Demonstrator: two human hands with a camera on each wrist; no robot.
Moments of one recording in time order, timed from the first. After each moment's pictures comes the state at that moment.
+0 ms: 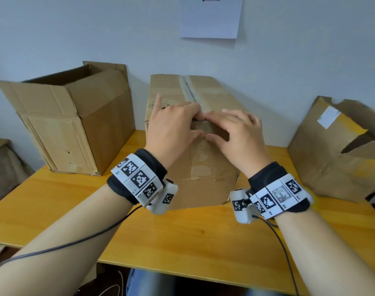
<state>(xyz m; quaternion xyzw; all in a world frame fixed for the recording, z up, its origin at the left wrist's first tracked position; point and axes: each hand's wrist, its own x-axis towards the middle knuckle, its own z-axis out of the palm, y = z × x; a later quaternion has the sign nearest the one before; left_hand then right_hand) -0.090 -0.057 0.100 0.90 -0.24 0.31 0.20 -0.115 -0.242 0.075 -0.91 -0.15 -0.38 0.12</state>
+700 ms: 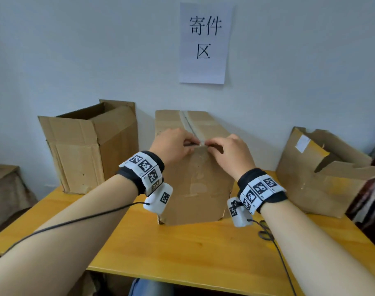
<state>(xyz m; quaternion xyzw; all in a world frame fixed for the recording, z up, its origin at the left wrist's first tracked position) -0.100 -0.039 0.137 0.92 -0.27 0.15 0.23 -0.143 -0.233 0.111 -0.93 -0.08 -0.29 0.20</state>
